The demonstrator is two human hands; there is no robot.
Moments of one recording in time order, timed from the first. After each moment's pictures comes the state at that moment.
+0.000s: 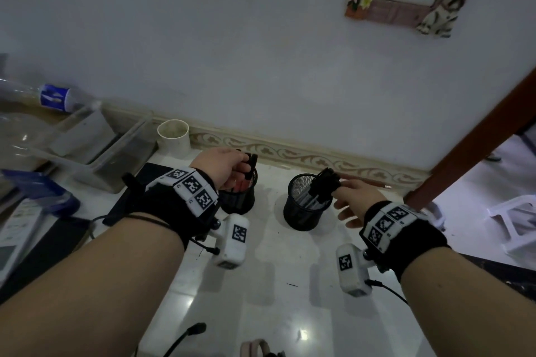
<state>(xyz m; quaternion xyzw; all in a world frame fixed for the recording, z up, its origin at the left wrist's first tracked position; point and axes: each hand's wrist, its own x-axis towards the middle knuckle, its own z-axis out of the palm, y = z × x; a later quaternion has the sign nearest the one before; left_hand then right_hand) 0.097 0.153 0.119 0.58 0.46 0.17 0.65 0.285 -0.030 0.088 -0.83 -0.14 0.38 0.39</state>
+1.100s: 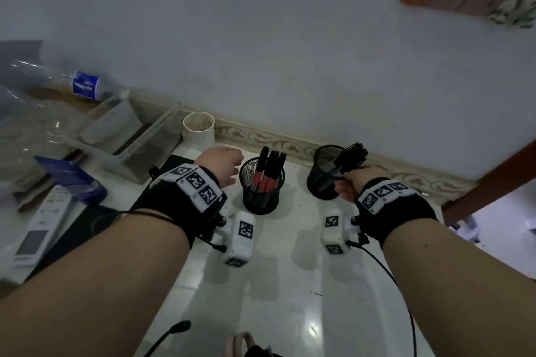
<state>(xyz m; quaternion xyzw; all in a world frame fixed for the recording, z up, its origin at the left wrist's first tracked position) 0.079 0.196 0.095 0.56 0.54 0.16 0.61 0.312 0.060 0.045 -0.81 -0.02 0.39 0.44</state>
